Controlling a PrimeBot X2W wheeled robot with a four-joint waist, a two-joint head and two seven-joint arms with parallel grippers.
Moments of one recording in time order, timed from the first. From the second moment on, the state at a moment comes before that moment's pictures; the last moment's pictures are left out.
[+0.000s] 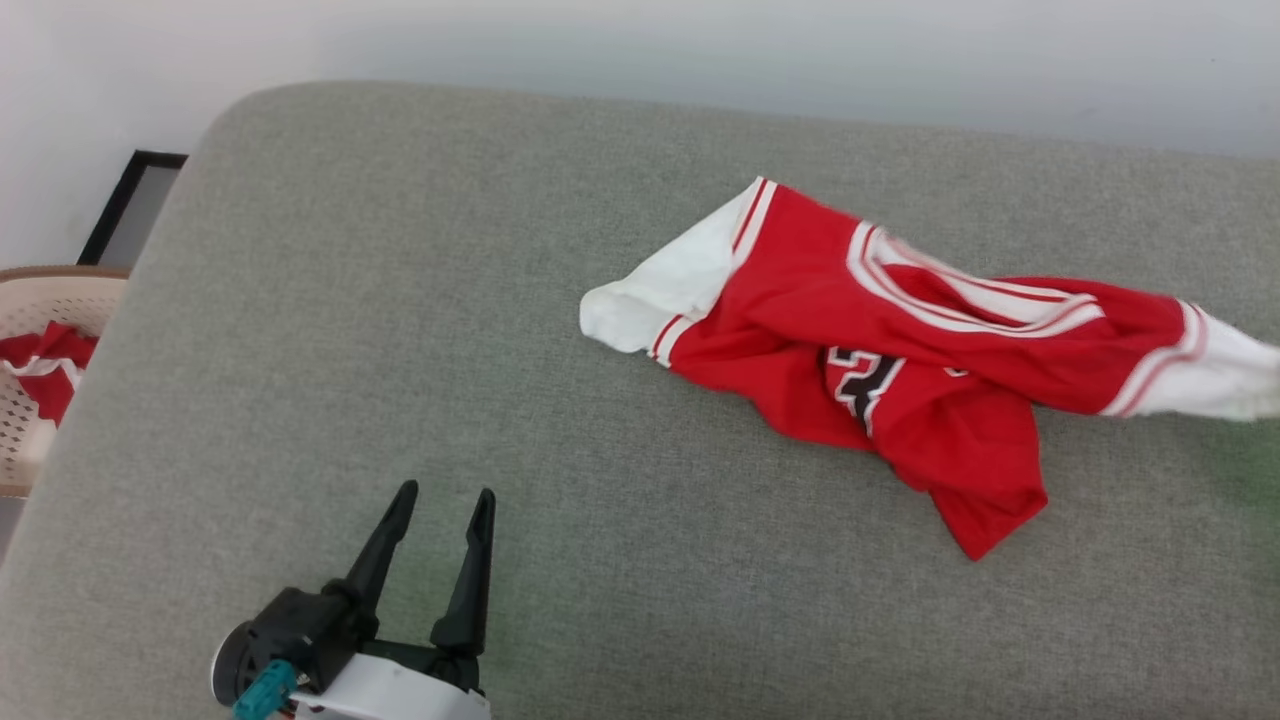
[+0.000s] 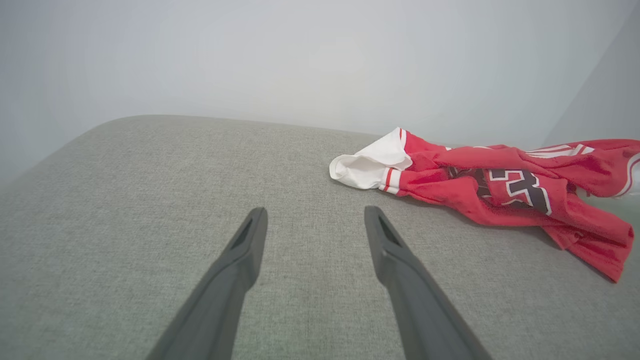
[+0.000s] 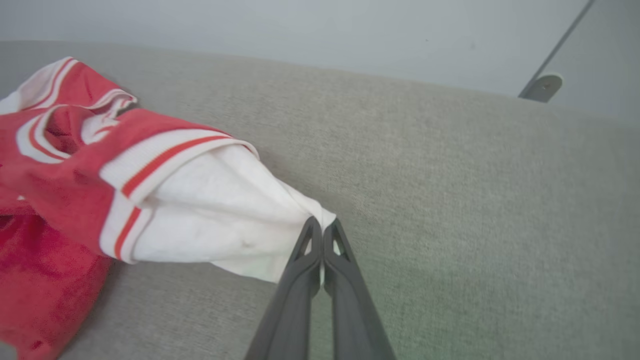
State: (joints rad) left arm -0.04 0.16 -0.14 0.11 -0.30 -0.12 -0.26; right arm -0.50 -0.79 0.39 0.47 0.87 0.13 0.19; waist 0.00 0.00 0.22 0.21
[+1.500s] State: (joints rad) left arm -0.97 0.71 -0.86 0.18 -0.87 -0.13 0.35; right arm -0.17 -0.34 0.13 -0.11 0.48 0.13 0.01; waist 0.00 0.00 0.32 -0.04
